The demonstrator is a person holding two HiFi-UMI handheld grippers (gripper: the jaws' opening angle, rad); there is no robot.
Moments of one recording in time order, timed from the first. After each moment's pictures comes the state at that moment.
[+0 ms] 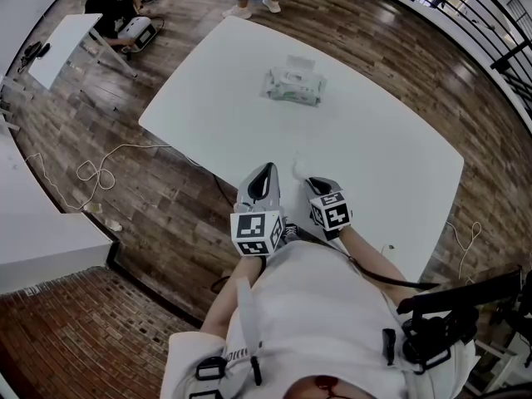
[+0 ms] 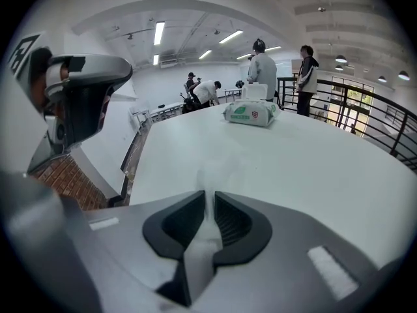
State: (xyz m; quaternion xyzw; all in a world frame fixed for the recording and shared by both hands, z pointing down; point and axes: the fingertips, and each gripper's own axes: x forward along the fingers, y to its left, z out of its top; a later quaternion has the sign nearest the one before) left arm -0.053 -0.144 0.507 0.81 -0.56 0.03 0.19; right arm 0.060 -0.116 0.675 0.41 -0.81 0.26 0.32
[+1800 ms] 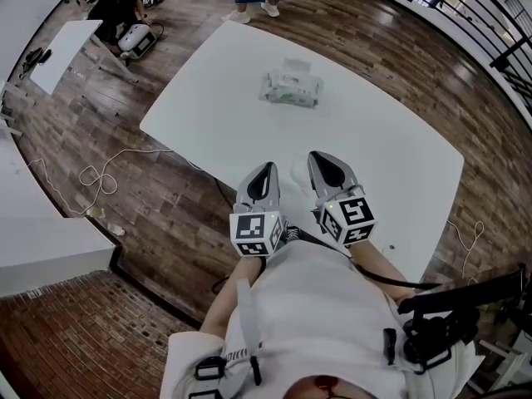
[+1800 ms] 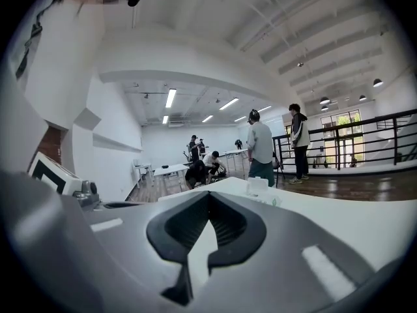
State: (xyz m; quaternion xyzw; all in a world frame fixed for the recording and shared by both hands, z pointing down) left arm -0.049 -0.147 0.495 0.82 -0.55 0.02 0.17; right arm 0.044 -0.158 0.464 0.48 -0.86 0.13 0.08
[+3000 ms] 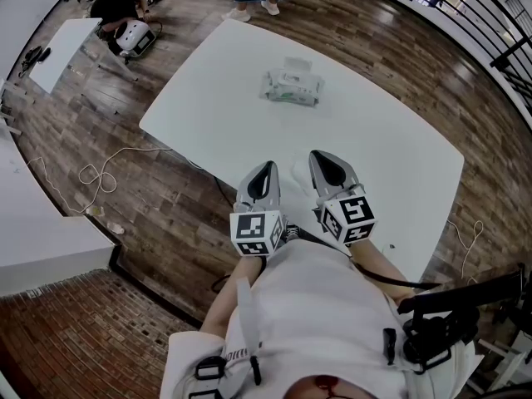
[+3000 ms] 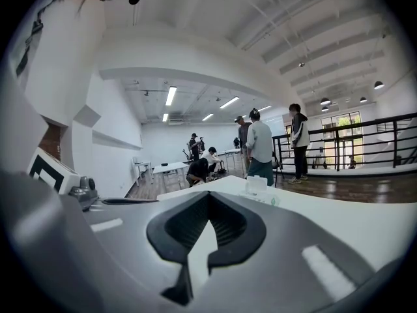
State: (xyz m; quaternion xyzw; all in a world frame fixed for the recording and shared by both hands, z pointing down) left arm -0.050 -0.148 0.494 0.81 -0.55 0.02 0.17; right arm 0.045 -0.159 0.468 0.48 -0.86 0.13 0.09
